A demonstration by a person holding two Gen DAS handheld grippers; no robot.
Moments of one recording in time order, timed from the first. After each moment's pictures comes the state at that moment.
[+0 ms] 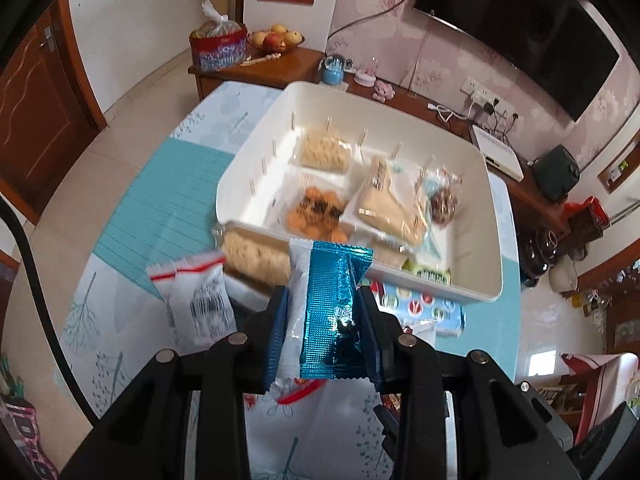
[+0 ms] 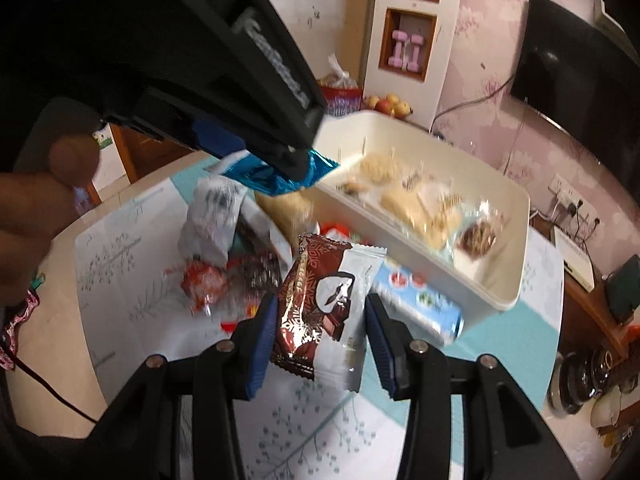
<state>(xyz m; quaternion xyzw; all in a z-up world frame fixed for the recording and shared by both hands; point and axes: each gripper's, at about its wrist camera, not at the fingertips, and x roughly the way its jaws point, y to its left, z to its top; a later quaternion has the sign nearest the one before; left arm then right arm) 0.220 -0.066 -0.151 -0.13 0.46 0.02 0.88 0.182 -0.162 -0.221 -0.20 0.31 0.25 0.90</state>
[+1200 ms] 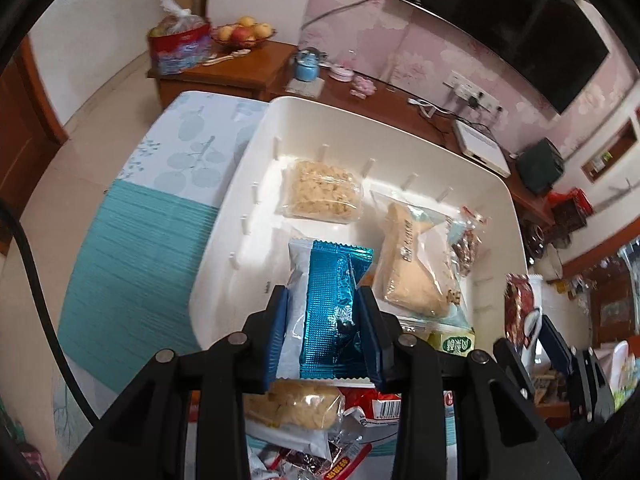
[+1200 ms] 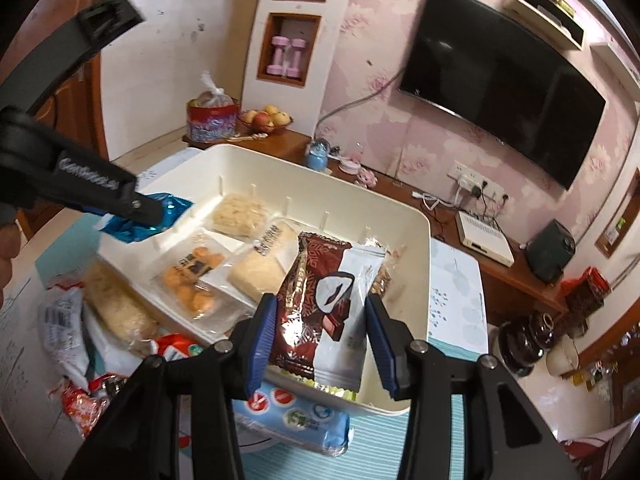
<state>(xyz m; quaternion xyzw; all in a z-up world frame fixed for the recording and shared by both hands) 0.336 -0.026 -0.181 -0.13 0.47 -0.05 0.87 0.278 -0.179 -0.206 -0.16 0.29 0.04 0.94</state>
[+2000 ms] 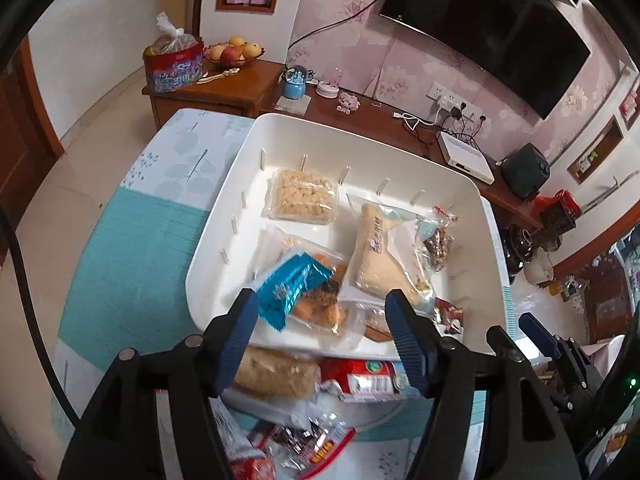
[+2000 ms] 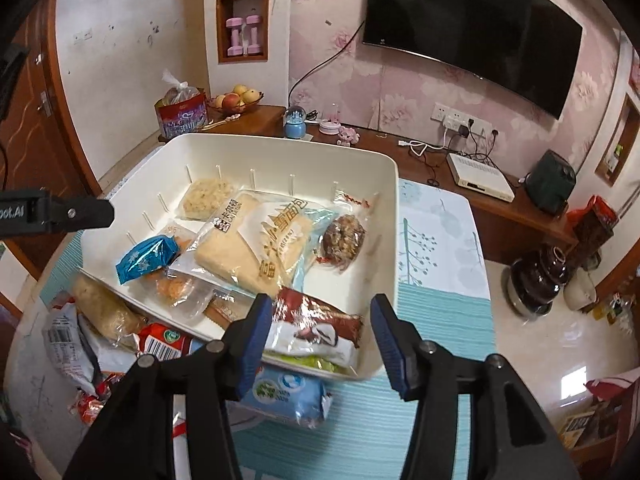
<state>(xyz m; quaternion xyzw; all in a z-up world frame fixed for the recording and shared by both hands) 0.295 -0.035 -0.159 -0.14 0.44 -0.05 0.89 0.280 -0.227 -0.198 -0.07 0.35 0.03 0.93</state>
